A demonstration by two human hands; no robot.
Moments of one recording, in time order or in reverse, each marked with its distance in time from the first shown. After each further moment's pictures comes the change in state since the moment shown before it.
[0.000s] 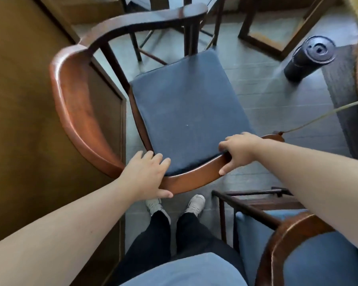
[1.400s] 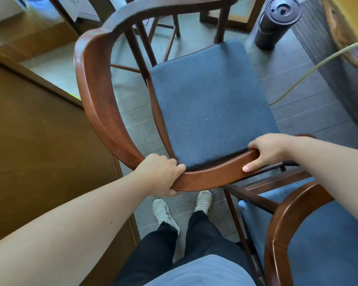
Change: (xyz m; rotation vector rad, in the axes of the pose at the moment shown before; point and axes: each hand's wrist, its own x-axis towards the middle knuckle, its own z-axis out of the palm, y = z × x) left_hand 0.083 0.033 -0.037 0.209 -0.043 0.443; right_hand -0.056 0.081 0.088 0.444 -0.028 0.198
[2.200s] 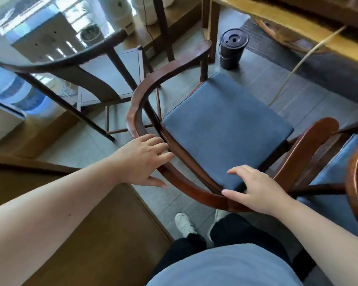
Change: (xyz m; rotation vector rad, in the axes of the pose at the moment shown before) left_hand -0.074 -0.257 -0.101 0.259 0.227 0.502; right_hand -0.018 -0.265 -0.001 0.664 0.832 0.180
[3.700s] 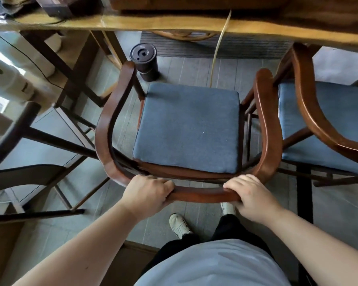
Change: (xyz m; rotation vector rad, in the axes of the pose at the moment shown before) left_hand 0.072 -0.065 0.019 -0.021 0.090 0.327; right_hand 0.010 -0.051 0.069 0.002 0.486 0.242
